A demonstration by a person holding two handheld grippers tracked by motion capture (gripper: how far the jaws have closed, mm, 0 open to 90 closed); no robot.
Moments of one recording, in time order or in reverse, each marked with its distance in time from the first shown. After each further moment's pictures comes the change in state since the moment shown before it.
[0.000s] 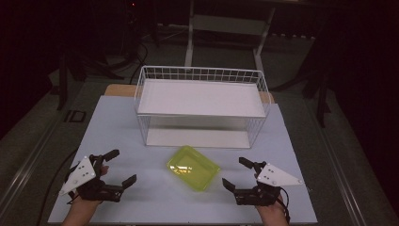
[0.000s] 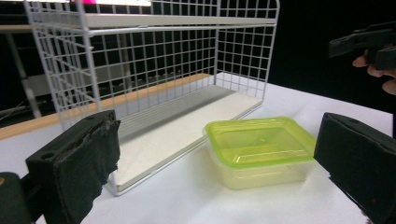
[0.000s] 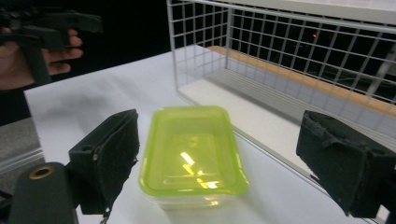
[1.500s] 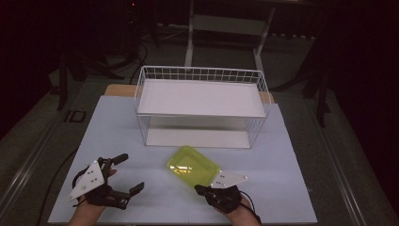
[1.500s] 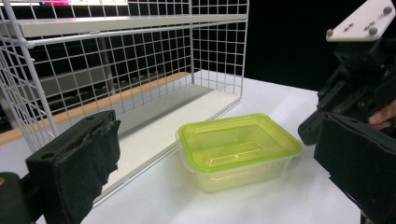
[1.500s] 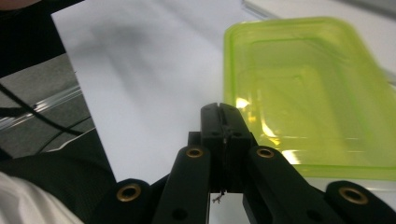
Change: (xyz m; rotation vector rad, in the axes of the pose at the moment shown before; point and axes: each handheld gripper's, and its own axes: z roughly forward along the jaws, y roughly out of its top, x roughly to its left) left arm -0.020 0.005 0.008 0.012 -0.067 0.051; right arm 0.050 -0.027 0.077 0.333 0.162 0.047
